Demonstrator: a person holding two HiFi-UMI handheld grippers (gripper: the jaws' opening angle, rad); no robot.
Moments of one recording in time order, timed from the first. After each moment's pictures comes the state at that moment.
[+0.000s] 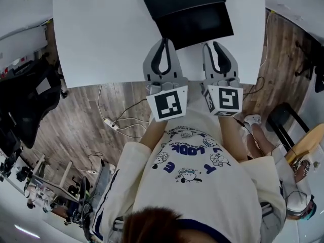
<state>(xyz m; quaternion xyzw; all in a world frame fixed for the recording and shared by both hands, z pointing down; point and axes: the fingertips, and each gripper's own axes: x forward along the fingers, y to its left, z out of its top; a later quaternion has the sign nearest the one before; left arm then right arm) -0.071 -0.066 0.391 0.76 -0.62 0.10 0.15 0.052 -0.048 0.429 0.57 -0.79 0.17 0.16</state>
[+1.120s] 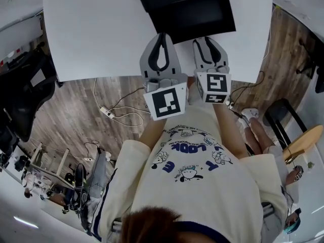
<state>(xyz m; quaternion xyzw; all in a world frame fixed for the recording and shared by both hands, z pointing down) -0.059 -0.066 0.411 0.74 -0.64 0.11 0.17 0.049 -0.036 0.516 0.51 -0.79 0.24 0.25</state>
